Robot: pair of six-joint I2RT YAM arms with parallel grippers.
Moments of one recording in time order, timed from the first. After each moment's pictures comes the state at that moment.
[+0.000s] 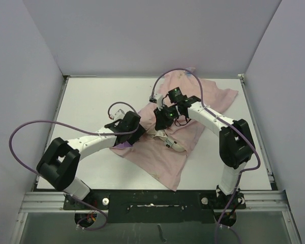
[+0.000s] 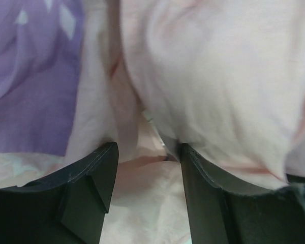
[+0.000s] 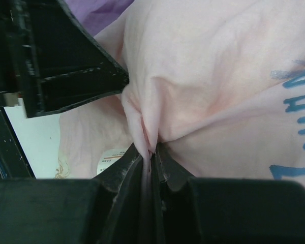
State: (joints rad) left arm -0.68 1.53 0.92 -0.27 -0.24 -1.31; right arm 0.53 1.84 1.44 -0.61 -0.60 -0.25
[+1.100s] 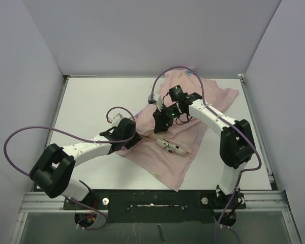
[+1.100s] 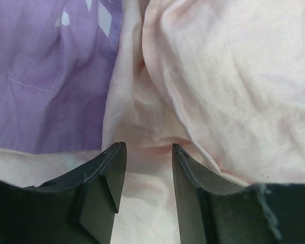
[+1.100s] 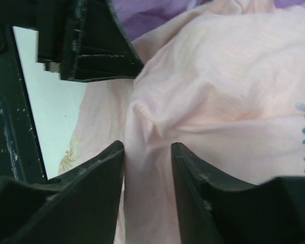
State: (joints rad) left arm -0.68 1.46 0.76 -0.19 -0.23 -1.22; right arm 0.52 1.84 1.48 -0.72 -0.73 -0.43
